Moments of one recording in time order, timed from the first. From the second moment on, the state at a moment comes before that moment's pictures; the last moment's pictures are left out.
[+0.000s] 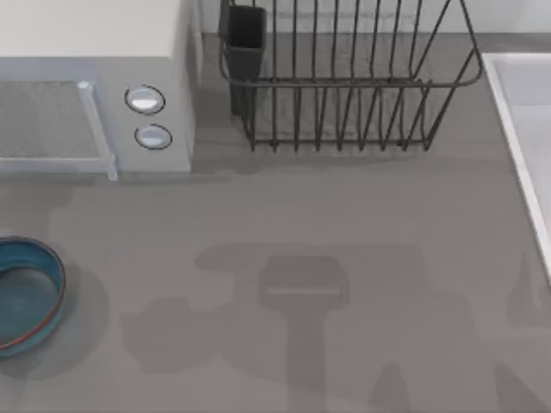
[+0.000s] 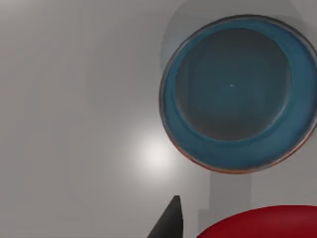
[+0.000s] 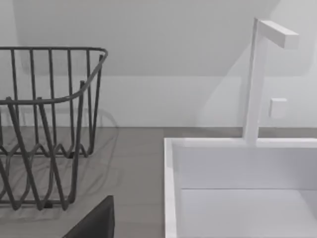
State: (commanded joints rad) left arm 0.13 1.71 1.82 -1.64 -0.01 0.12; right arm 0.00 0.00 0.00 0.00 0.00 0.00
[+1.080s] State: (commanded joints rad) left arm -0.37 1.70 1.67 -1.53 -0.01 -0.35; right arm 0.00 0.00 0.00 0.00 0.00 0.00
